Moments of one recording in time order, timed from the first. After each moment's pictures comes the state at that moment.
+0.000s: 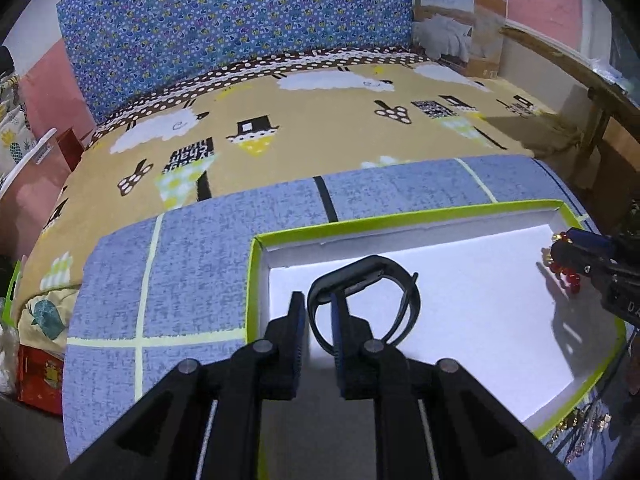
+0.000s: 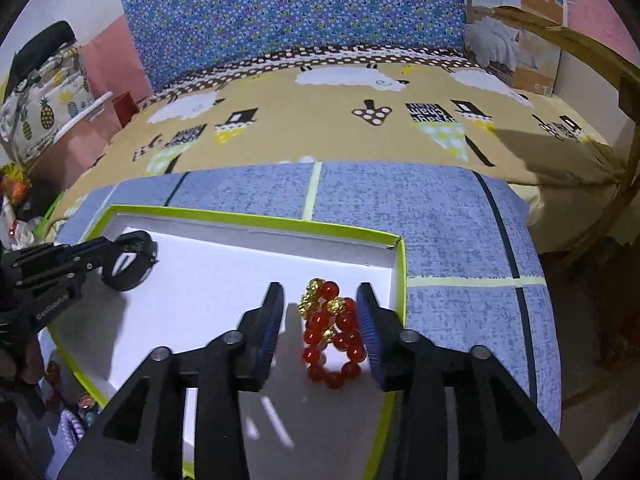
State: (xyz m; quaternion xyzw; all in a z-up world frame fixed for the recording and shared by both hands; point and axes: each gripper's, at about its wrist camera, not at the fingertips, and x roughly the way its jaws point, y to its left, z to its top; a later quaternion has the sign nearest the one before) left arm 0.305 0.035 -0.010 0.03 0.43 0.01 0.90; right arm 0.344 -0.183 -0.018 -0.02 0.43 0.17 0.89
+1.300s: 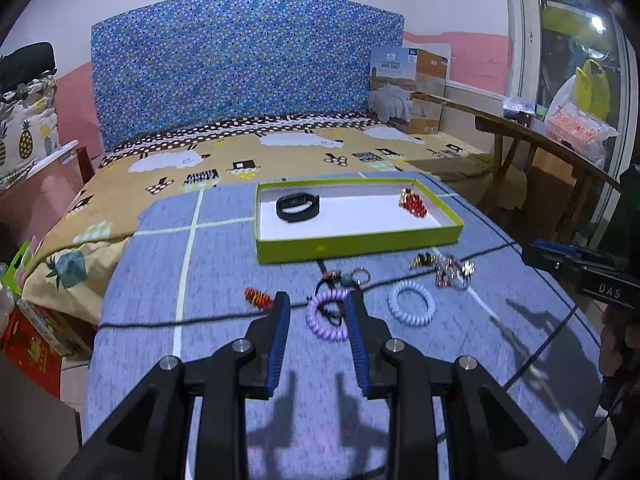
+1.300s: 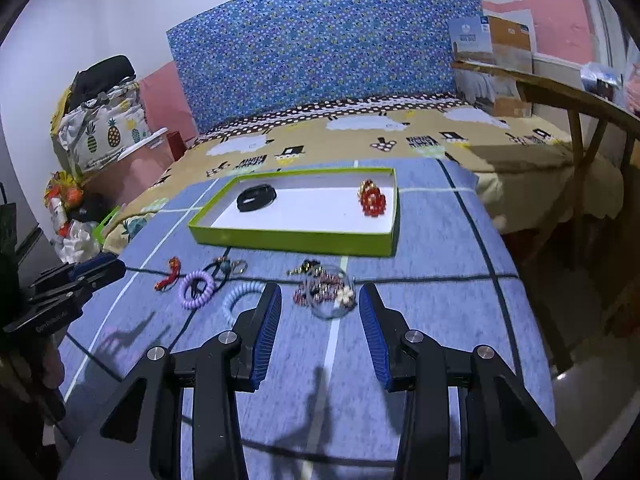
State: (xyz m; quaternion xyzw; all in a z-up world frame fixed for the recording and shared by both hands) left arm 0.055 0.024 0.036 -0.01 0.31 -0.04 0.95; right arm 0.107 -0.225 0.029 0.02 0.34 0.20 0.92
